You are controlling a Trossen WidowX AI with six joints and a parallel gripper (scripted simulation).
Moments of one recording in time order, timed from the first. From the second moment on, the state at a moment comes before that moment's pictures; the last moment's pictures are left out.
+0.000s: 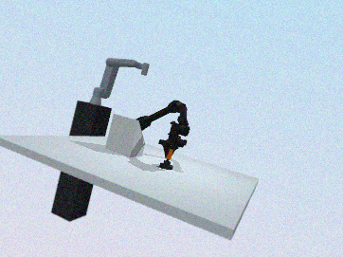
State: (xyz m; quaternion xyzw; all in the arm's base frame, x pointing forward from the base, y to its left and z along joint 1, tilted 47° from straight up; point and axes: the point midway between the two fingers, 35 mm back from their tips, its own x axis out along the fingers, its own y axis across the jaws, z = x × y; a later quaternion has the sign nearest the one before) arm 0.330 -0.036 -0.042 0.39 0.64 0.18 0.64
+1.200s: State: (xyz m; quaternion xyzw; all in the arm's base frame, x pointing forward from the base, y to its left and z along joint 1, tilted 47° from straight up) arm 0.330 -0.037 -0.040 0.41 0.64 0.16 0.63
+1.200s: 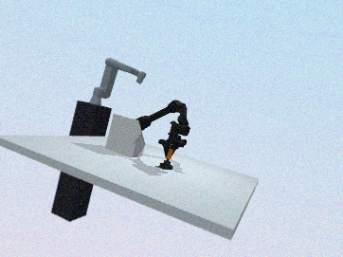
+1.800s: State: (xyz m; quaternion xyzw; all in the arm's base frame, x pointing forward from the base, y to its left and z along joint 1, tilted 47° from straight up) arm 0.333 -0.036 -0.042 0.45 0.65 0.11 0.60
